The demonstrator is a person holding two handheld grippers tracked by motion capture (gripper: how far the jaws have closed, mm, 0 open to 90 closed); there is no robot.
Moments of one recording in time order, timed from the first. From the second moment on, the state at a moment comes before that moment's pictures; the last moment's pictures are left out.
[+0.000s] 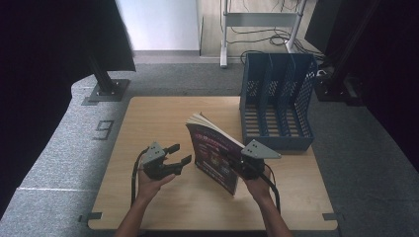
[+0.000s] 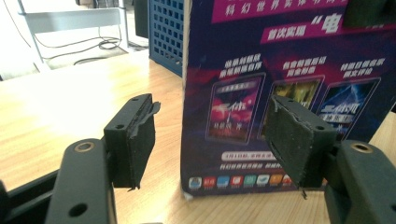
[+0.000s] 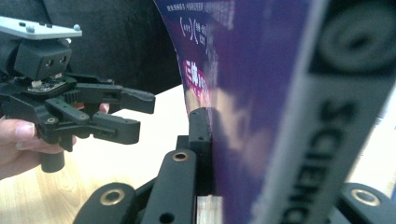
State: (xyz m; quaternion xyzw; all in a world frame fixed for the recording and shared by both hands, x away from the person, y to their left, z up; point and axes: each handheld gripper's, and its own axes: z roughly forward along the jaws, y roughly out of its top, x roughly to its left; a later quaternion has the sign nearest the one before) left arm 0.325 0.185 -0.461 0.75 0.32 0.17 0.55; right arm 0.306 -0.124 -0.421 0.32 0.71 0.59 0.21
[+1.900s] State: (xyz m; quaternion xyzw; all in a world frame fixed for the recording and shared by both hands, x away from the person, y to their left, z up) left arm 0.324 0.185 -0.478 0.77 0.34 0.16 0.51; right arm 0.296 -0.171 -0.401 0.36 0.64 0.63 0.26
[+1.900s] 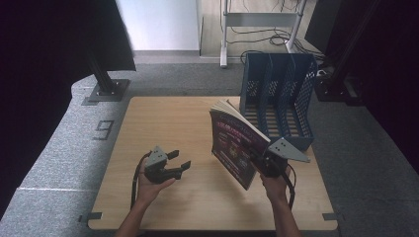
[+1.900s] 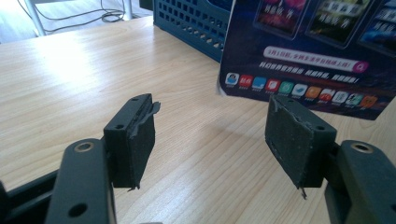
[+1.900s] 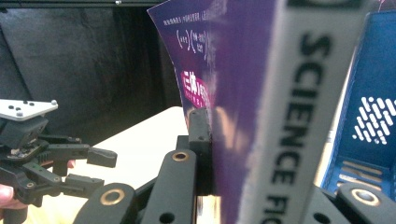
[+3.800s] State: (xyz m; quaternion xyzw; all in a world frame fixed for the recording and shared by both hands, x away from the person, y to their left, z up) left arm 0.328 0.189 -0.480 0.77 0.35 0.16 0.50; right arm 0.311 -0.218 -0.328 0.39 0.61 0.61 0.33
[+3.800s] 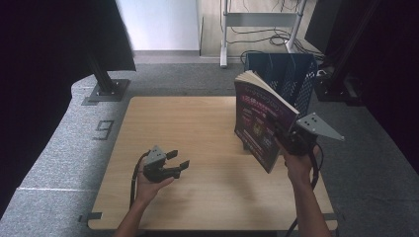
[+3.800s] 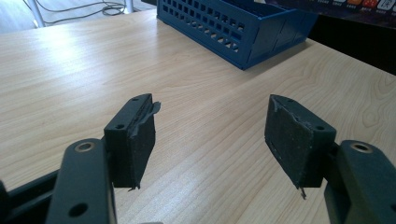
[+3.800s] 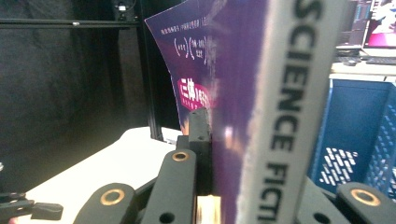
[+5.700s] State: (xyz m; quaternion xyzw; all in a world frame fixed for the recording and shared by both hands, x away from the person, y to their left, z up) left arm 0.330 0.187 -0.485 0.78 0.36 0.15 0.50; right arm 0.373 -0.244 -0.335 0.45 0.57 0.57 0.37
